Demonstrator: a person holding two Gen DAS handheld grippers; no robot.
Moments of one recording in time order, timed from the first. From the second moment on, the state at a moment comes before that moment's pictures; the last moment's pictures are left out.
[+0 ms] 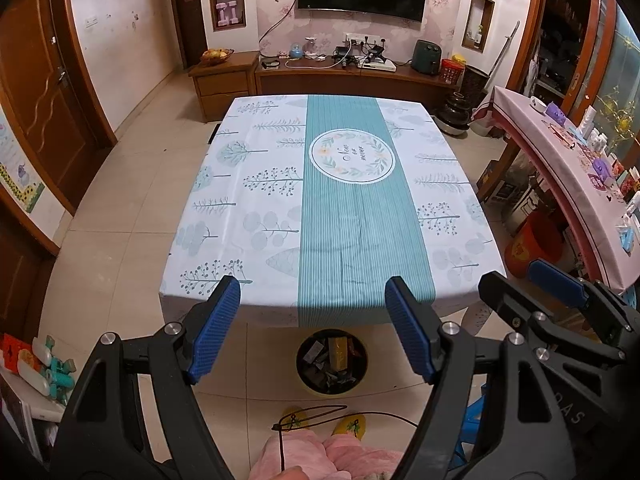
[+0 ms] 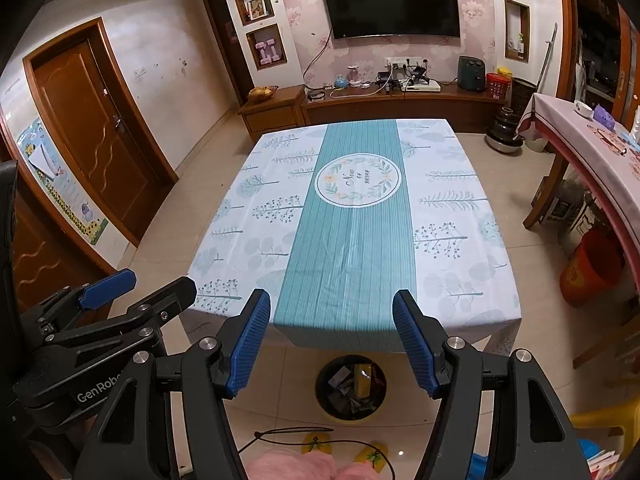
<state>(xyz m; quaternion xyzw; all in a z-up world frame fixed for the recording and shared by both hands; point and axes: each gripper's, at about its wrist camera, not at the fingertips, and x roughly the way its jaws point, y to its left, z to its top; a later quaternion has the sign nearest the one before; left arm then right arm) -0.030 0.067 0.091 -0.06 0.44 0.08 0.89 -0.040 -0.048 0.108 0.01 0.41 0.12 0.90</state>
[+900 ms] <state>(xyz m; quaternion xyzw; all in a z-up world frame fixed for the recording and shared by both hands) -0.023 0.074 0.074 -0.06 0.45 0.09 0.89 -0.019 -0.065 0.088 0.00 0.43 0.15 0.89</state>
